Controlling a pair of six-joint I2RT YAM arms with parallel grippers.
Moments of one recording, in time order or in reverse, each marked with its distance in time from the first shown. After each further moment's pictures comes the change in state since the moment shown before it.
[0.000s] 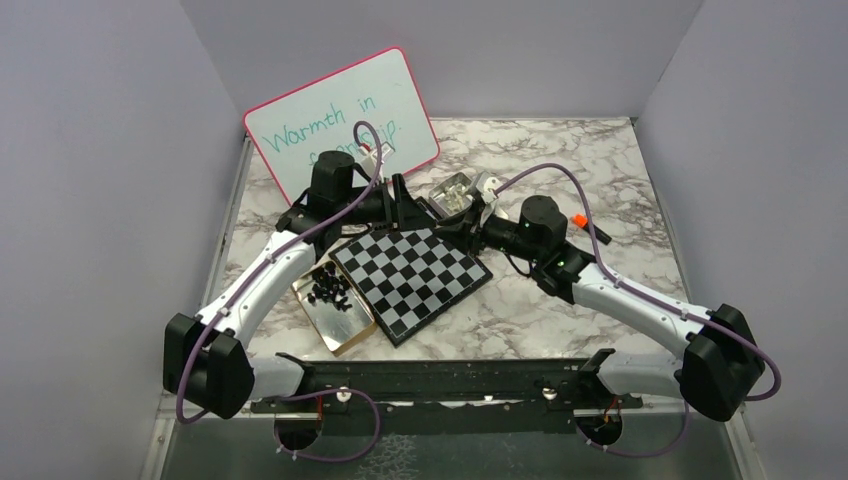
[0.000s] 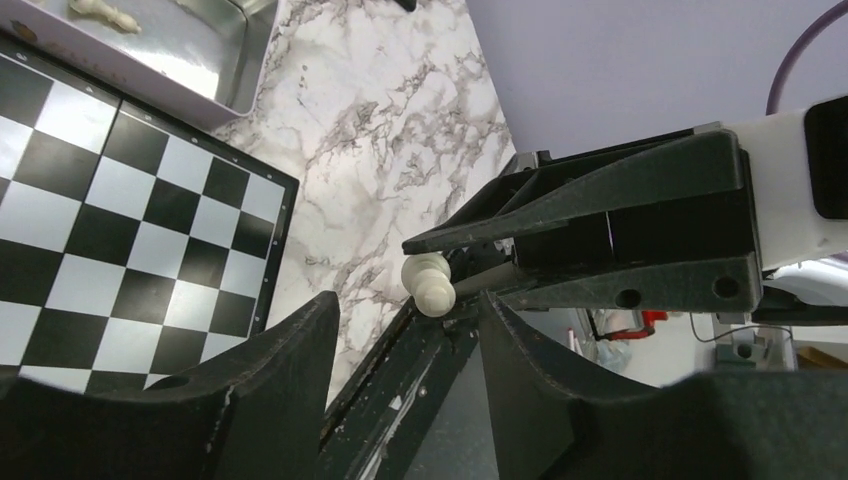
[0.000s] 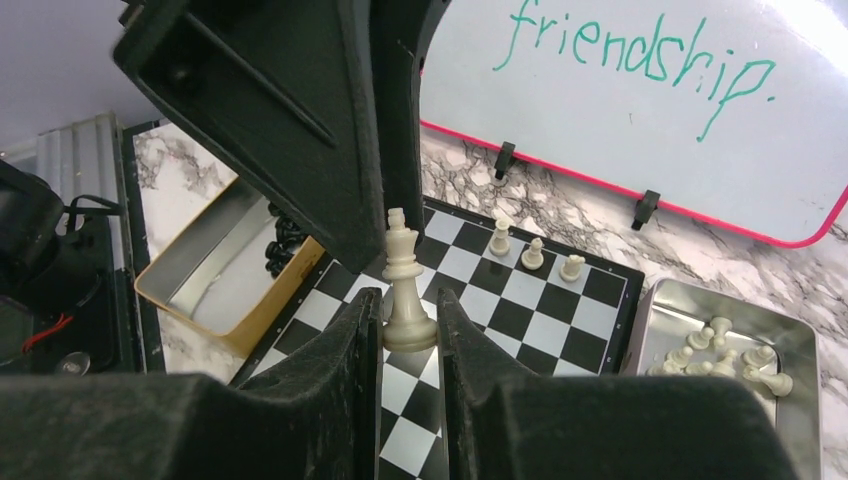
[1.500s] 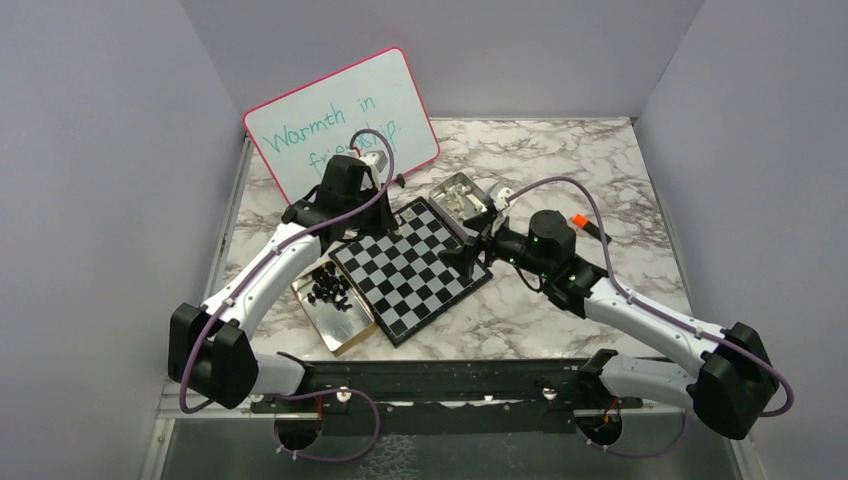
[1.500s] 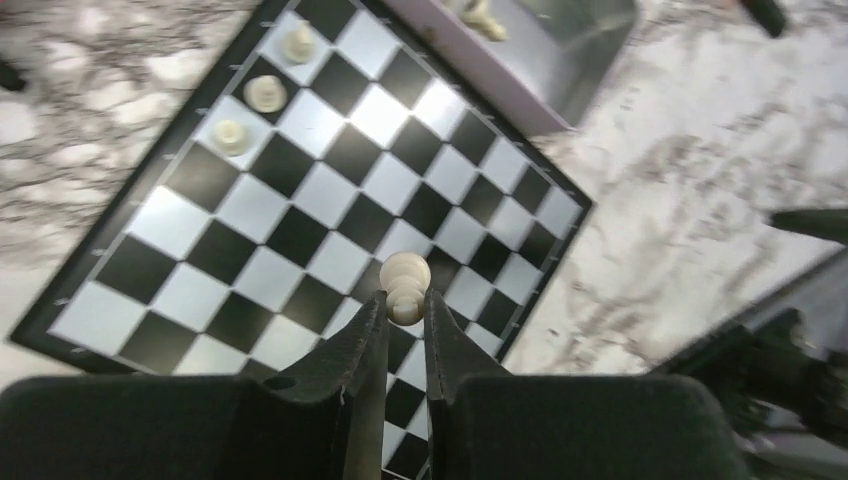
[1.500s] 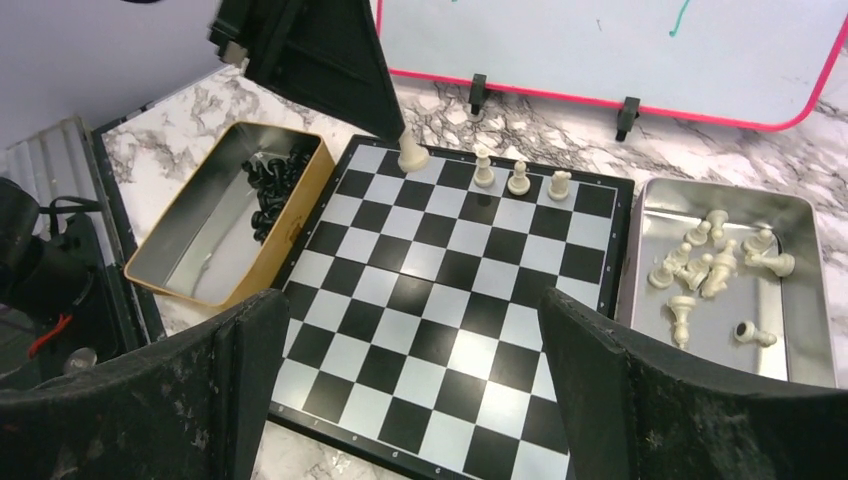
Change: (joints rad) left arm -0.019 0.057 0.050 -0.270 -0.473 0.300; right arm 0.000 -0.095 -0.098 -0.069 0.109 0.076
